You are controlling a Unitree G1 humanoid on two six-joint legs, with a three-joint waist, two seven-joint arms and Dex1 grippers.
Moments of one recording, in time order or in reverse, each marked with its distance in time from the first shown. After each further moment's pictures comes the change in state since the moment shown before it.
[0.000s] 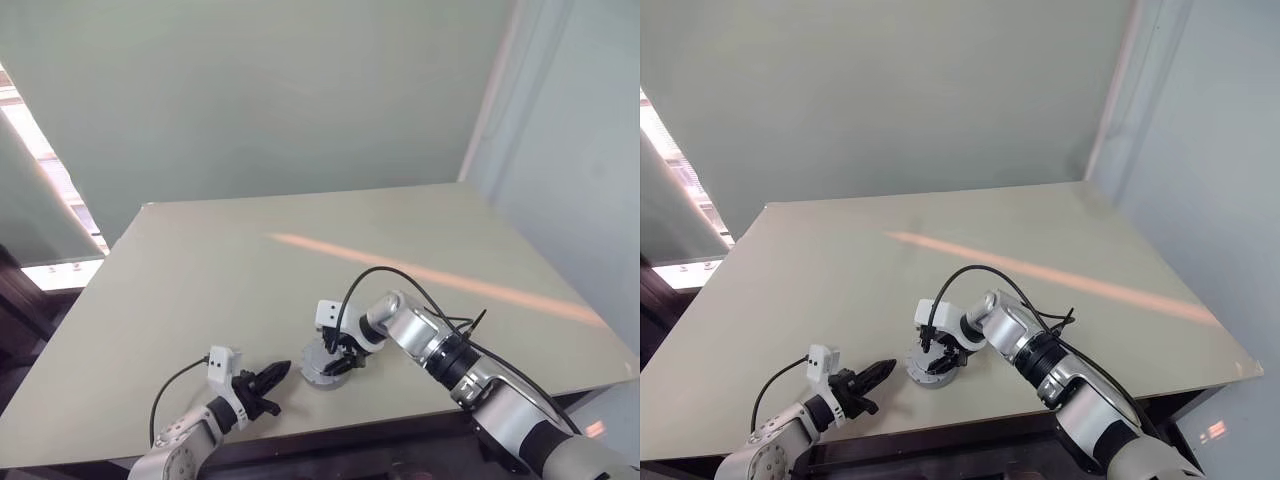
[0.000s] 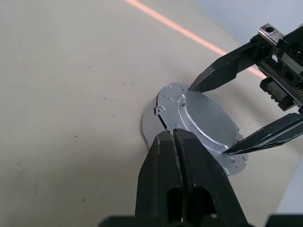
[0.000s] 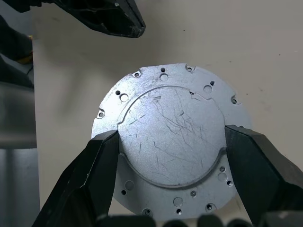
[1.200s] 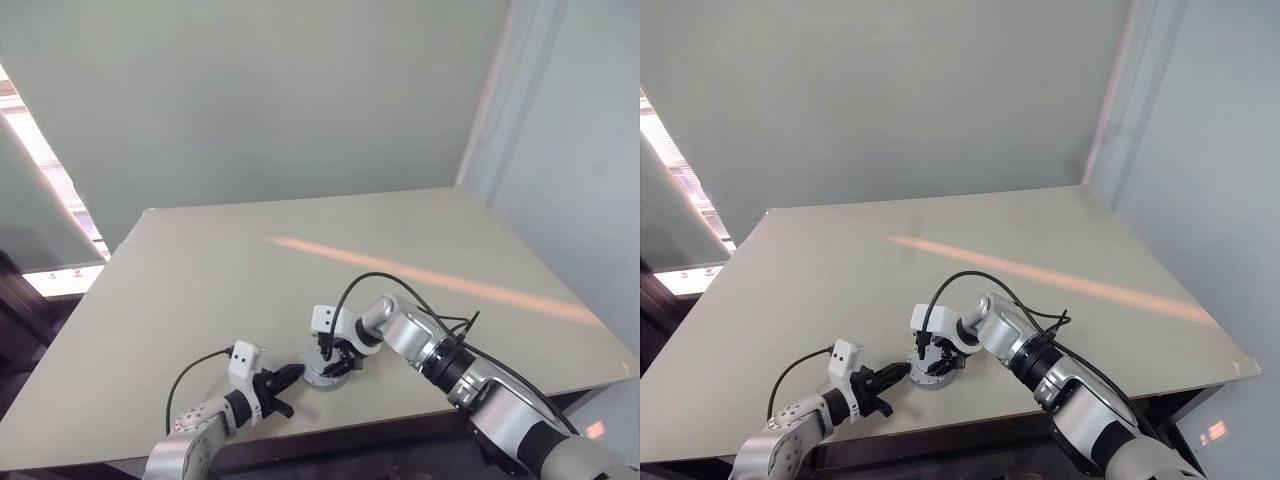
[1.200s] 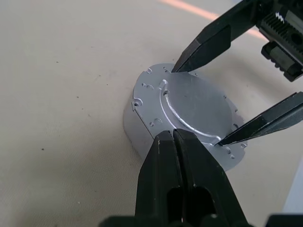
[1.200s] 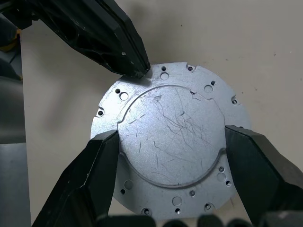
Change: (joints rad) left arm -0.069 0.034 -0.124 0.032 0.145 -0.008 0.018; right arm -0.001 0.009 0.040 0.003 -0.036 0.000 -0.036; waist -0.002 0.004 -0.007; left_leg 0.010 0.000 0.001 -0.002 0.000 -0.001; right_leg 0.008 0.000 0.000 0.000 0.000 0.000
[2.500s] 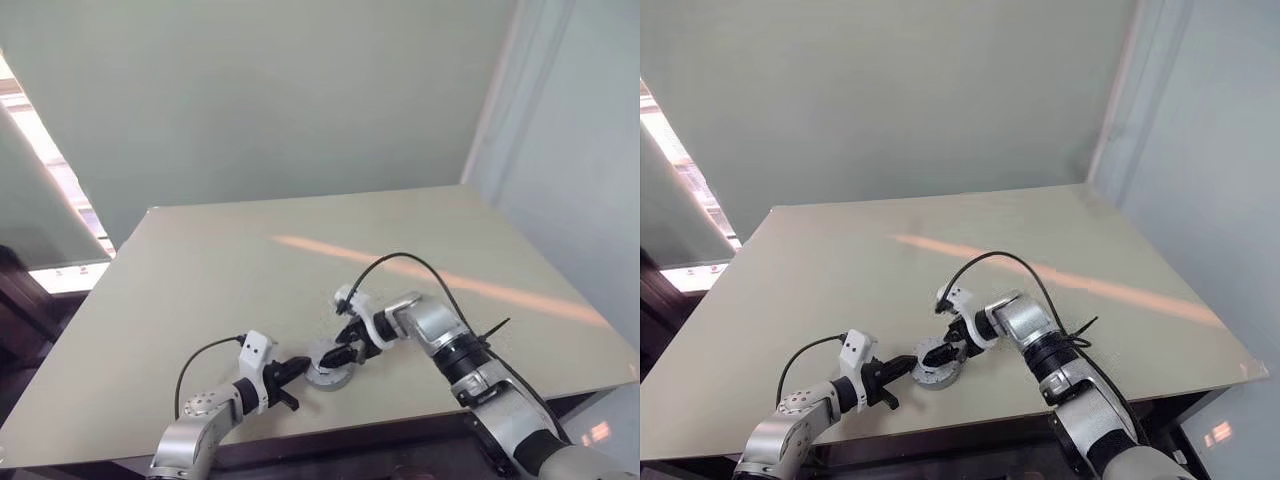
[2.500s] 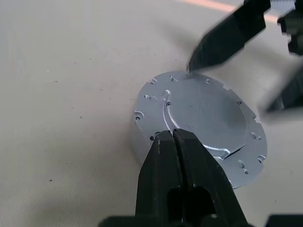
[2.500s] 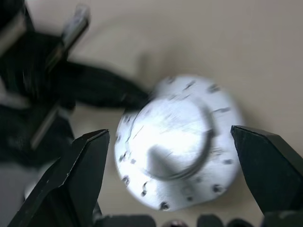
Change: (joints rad) left arm -0.068 0.010 -0.058 0.040 0.059 -0.029 0.003; right arm 0.023 0.032 -0.463 0.025 0.333 0.358 -0.079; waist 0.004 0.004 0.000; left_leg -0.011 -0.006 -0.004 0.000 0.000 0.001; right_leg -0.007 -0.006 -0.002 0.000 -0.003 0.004
